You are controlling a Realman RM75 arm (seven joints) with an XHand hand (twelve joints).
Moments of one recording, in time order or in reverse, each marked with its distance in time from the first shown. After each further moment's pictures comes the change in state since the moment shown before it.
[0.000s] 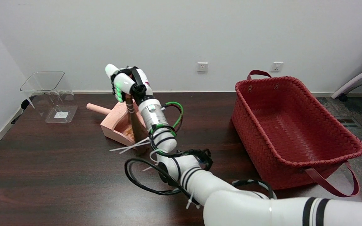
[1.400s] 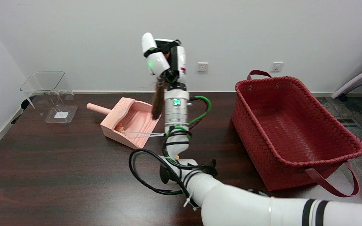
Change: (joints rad) arm -0.001 -0.024 0.203 0.002 -0.001 -0.526 -0.166
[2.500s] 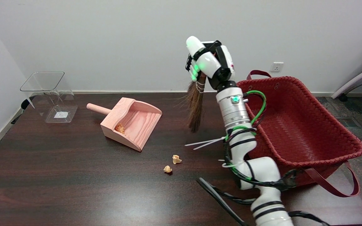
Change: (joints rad) arm -0.581 0.205 -0.420 1.148 -0.002 0.831 0.544
